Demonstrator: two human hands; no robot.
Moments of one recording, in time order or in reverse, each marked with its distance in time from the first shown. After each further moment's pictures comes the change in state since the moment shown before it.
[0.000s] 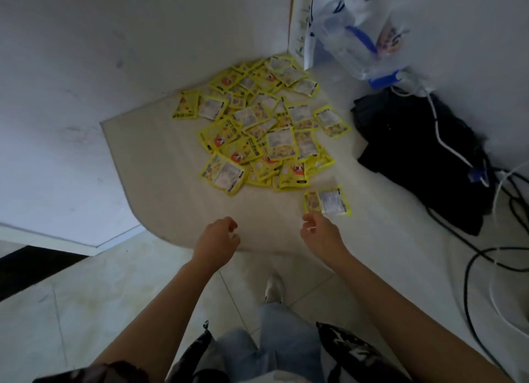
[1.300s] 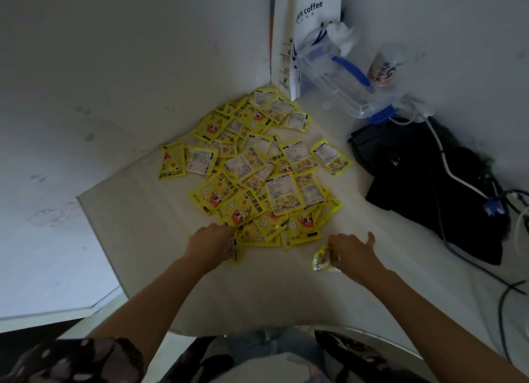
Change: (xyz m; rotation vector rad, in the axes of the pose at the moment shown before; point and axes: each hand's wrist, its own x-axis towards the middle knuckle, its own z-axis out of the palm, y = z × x) left_hand 0.160 0.013 -0.093 0.621 -0.194 0.403; right_hand 0.089 -0.023 -0.053 -0.724 -0.084 -0.044
